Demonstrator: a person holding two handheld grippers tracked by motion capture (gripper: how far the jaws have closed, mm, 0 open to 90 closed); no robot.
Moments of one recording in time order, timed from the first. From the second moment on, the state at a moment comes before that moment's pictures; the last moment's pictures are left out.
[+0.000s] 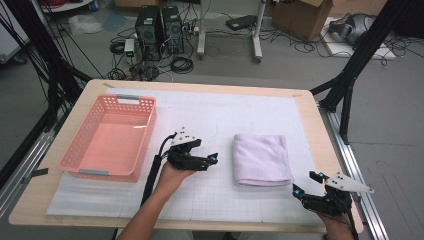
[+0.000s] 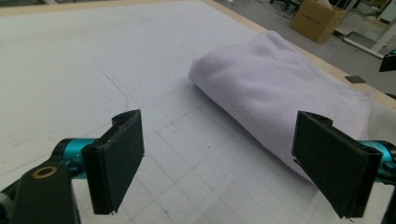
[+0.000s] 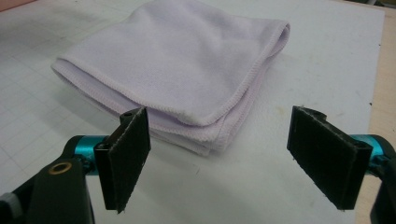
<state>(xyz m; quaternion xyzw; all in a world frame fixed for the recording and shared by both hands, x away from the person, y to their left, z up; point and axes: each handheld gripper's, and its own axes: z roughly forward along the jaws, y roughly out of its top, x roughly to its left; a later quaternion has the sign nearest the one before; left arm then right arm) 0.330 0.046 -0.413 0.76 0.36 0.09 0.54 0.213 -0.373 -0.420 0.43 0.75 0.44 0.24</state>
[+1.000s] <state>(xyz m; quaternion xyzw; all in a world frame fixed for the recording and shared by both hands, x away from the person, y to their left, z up) 0.358 -0.049 -0.445 0.79 0.39 0.01 0.47 0.215 -0.372 -0.422 0.42 0.75 0.45 0.23</state>
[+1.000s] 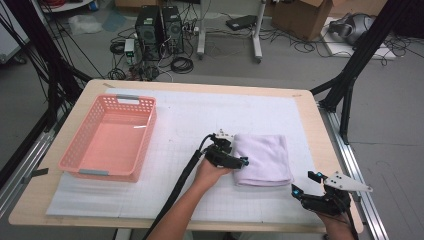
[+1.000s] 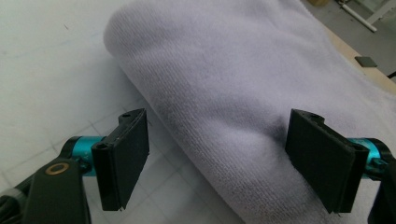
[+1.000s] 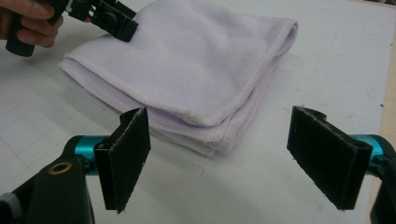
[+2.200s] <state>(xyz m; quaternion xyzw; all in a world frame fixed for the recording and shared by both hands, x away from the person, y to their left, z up) 0.349 -0.030 -0.446 0.77 0.34 0.01 0.53 0.218 -0.368 -0.424 0.42 0.76 0.45 0.22</state>
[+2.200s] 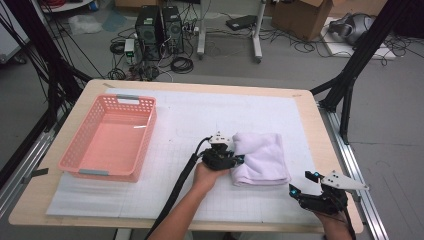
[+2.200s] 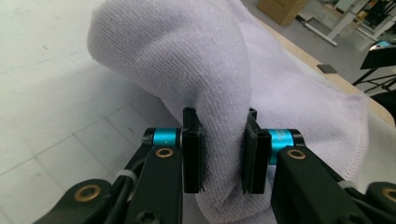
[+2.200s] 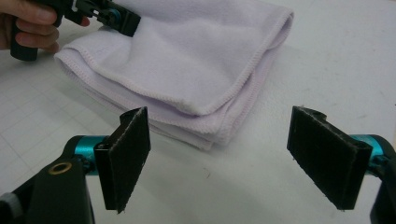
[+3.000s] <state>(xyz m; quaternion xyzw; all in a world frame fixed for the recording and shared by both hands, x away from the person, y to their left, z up) 0.335 0.060 -0.408 0.75 0.29 0.08 0.59 0.217 -0.367 -0.421 0.42 0.75 0.46 0.22</state>
